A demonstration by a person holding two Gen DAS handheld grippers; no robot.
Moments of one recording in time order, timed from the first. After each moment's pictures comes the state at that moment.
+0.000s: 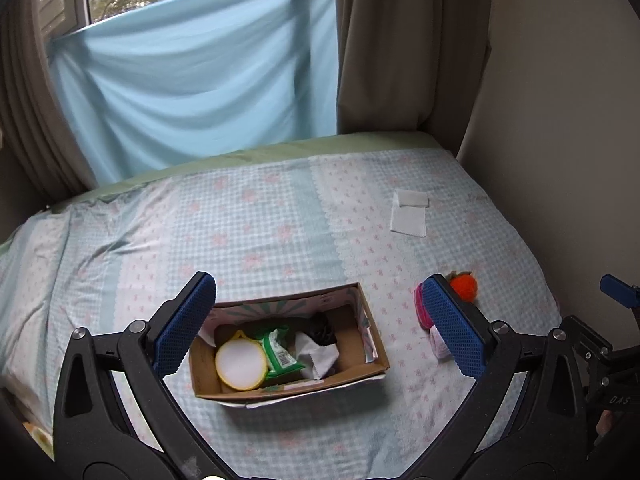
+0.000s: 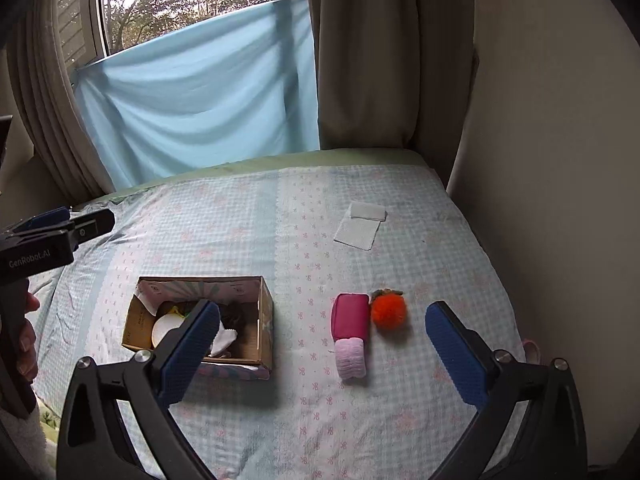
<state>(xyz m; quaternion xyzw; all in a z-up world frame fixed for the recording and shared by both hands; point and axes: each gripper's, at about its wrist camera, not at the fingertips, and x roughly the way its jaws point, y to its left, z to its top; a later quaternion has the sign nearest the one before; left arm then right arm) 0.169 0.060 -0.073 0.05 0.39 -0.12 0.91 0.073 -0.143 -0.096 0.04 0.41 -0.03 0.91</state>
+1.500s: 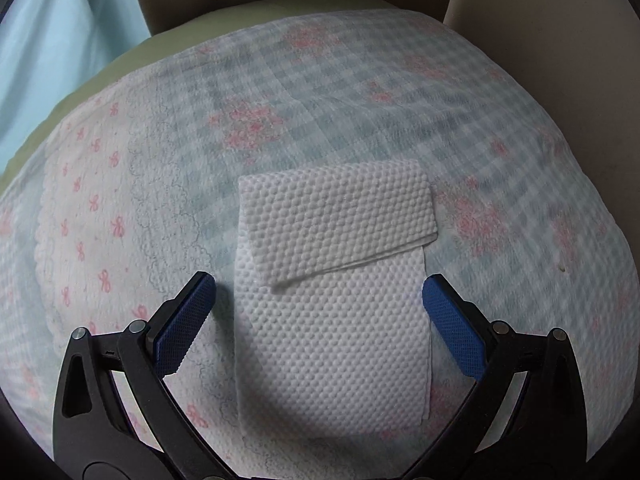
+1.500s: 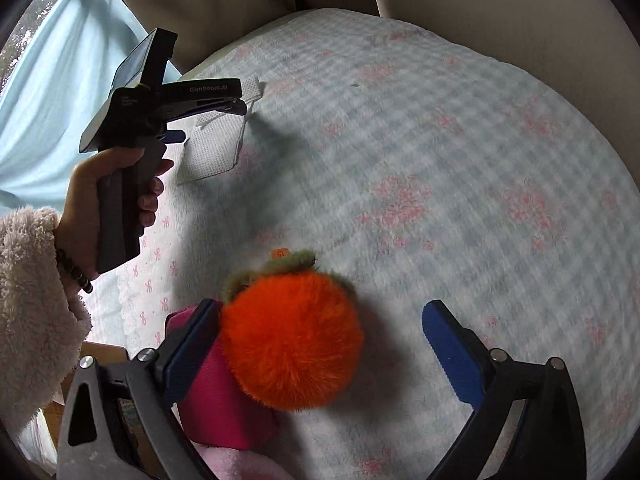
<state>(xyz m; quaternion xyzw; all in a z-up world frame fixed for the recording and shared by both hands) 0.529 -0.277 -0.449 0.13 0.51 -0.23 0.82 0.224 -0.326 -0.411 0.26 0.49 -0.12 0.82</state>
